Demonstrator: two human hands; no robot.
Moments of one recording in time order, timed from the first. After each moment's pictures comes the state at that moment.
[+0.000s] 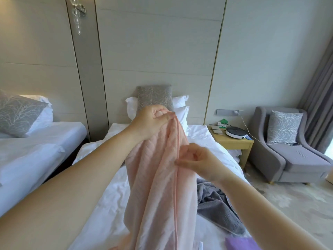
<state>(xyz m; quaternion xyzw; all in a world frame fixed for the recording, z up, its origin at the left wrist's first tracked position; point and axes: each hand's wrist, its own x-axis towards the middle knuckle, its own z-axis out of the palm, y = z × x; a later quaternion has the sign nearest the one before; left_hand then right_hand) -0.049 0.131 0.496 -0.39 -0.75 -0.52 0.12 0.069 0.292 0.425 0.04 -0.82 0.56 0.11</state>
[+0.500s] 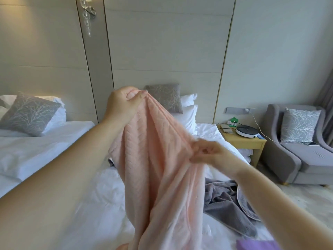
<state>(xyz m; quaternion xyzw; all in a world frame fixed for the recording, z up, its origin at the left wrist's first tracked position) -0.071 0.073 0.522 -0.23 -0.76 -0.53 0.30 0.067 0.303 0.448 0.11 -0.82 0.55 0.07</state>
